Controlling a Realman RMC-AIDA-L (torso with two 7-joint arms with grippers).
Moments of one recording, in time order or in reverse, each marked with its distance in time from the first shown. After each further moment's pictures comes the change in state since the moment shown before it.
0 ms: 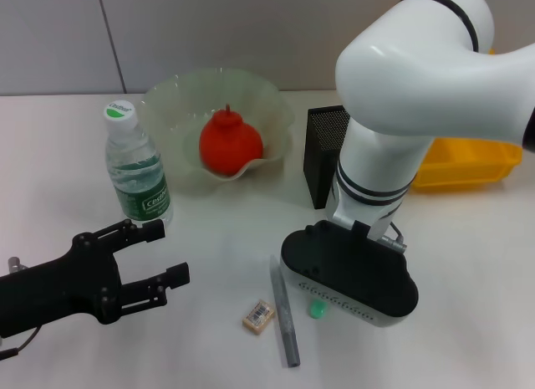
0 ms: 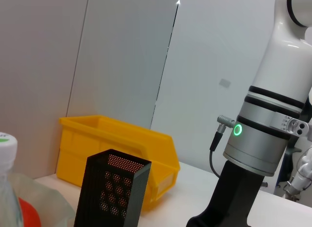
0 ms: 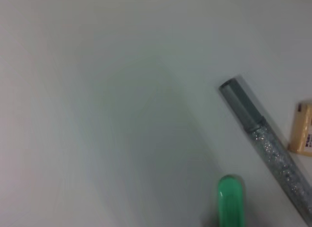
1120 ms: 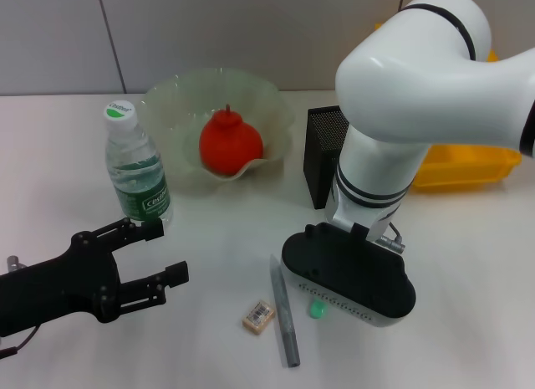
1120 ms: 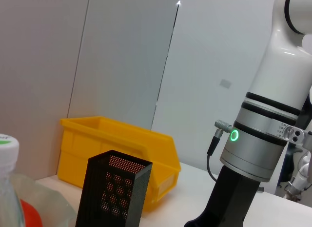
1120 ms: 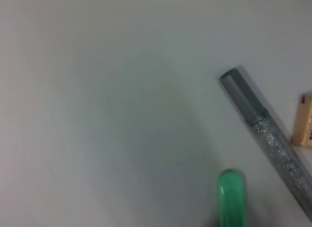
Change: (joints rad) left arm 0.000 0.000 -0.003 0.003 0.000 0.001 0.000; right arm 0.007 0.000 -0.027 0.039 0.013 0.048 -0.002
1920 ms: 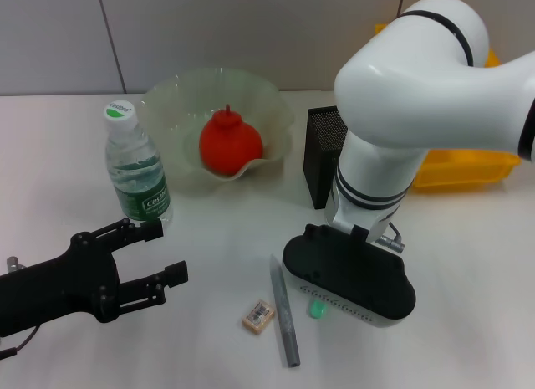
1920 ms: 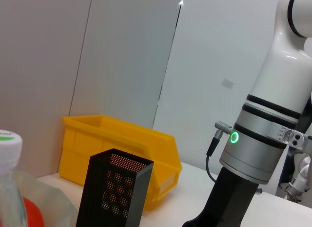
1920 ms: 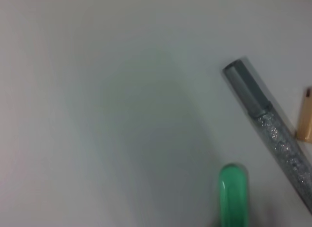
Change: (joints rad) left arm 0.001 0.000 0.000 0.000 0.000 -0.003 -0.011; right arm 0.002 0.000 -0.023 0.015 0.001 0.025 -0.003
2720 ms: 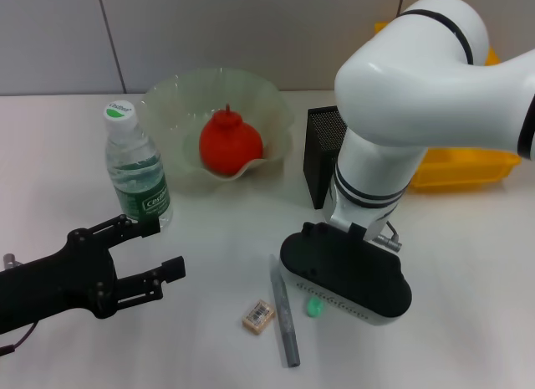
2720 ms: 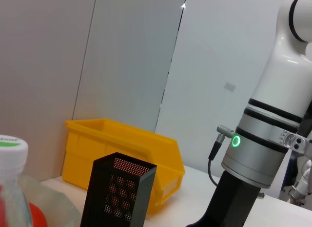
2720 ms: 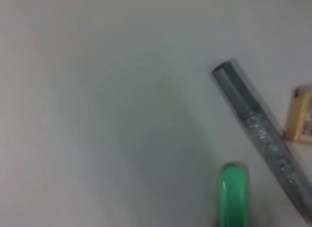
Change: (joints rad) left arm -0.002 0.000 -0.013 0.003 0.000 0.004 -0.002; right arm 0.003 0.000 0.010 0.000 0.008 0.009 0.009
